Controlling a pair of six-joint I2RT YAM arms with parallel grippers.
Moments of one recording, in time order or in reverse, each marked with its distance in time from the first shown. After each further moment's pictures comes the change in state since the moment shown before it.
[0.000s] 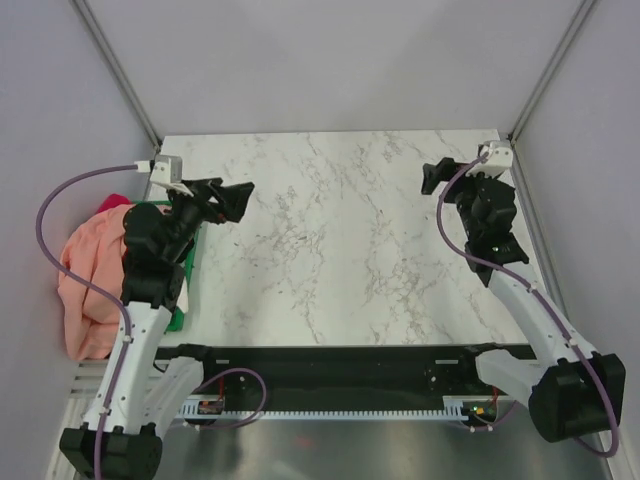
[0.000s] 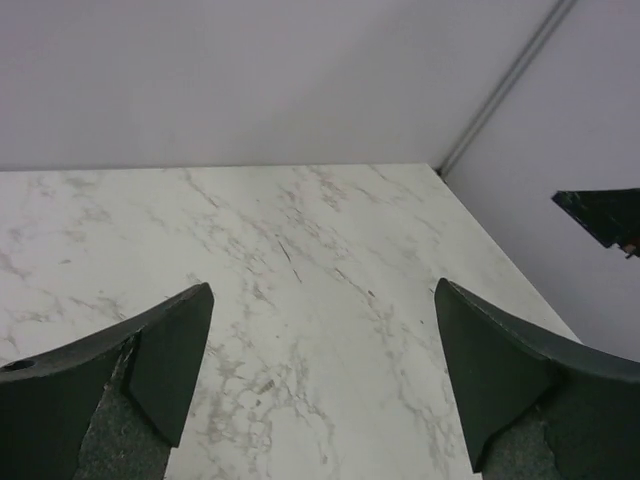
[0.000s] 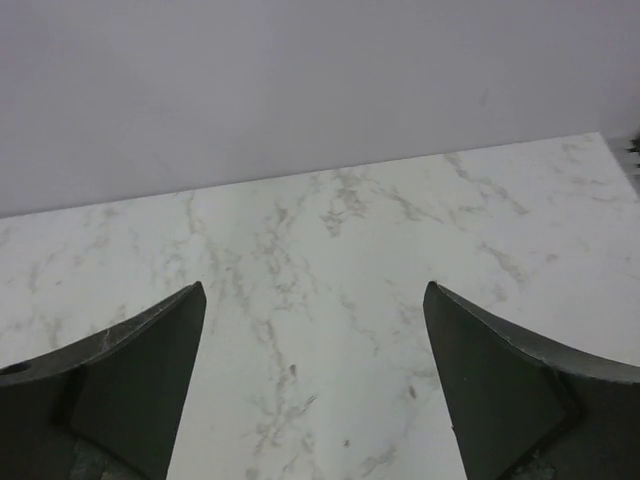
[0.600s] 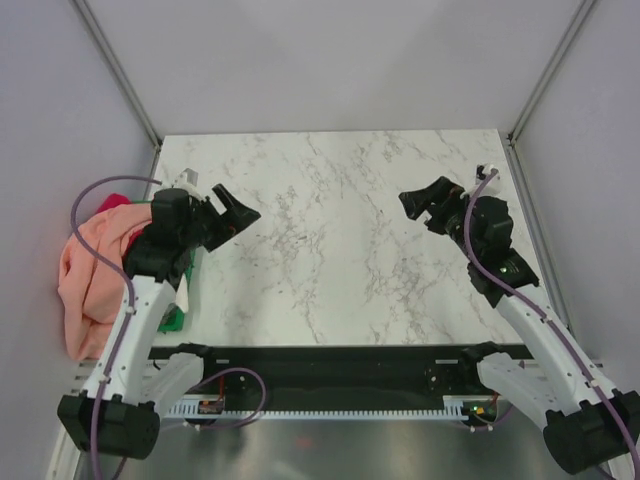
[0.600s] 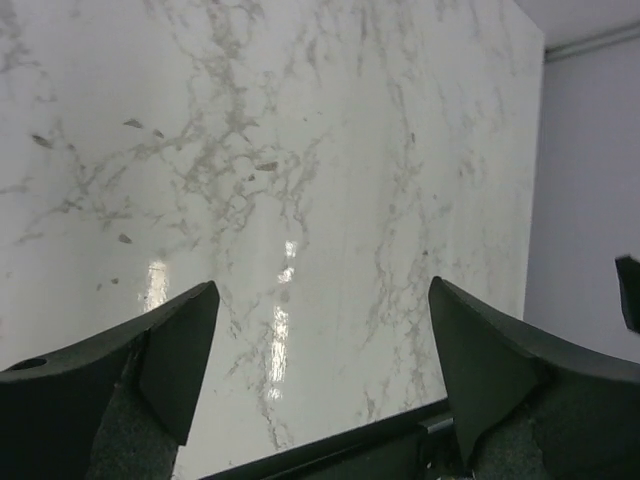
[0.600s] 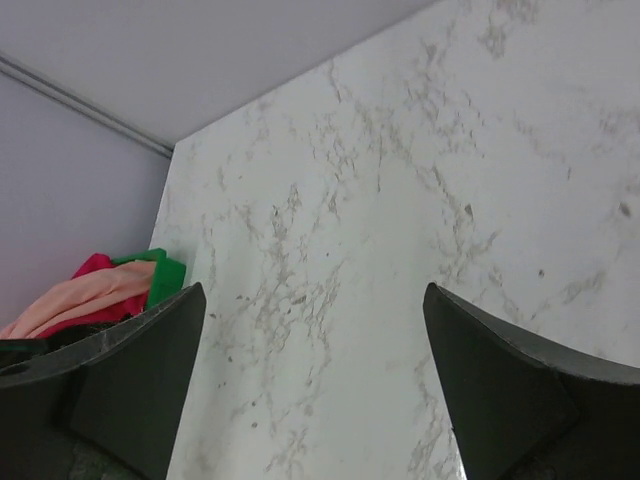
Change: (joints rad) left arm -0.011 0.029 0.022 -0.549 0.031 -0.320; right arm 0.186 -0.223 0.030 -0.399 -0.087 0.419
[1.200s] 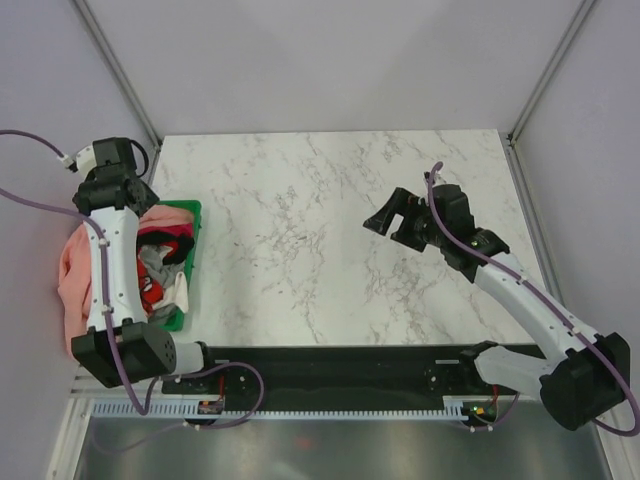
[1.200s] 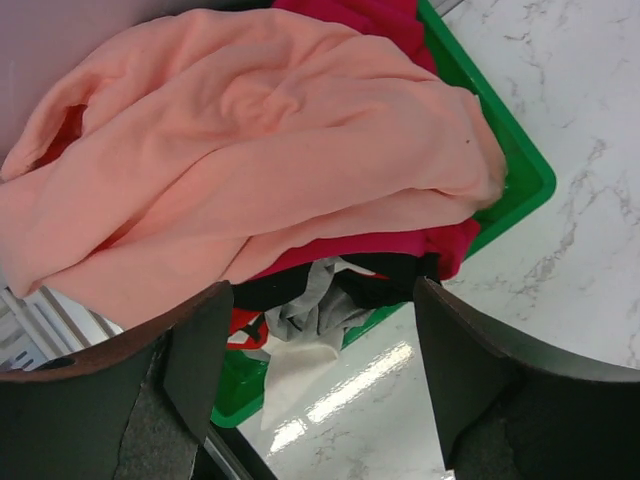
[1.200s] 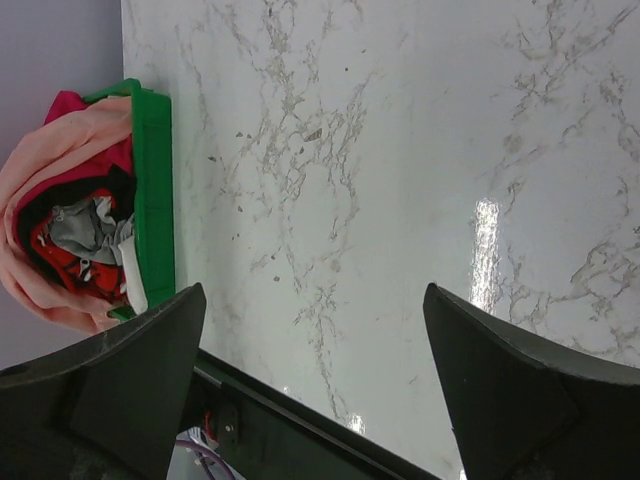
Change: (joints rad) left arm 0.323 0.464 0.663 -0.619 -0.857 0.197; right arm 0.101 0.258 0.108 -0.251 -0.200 0.156
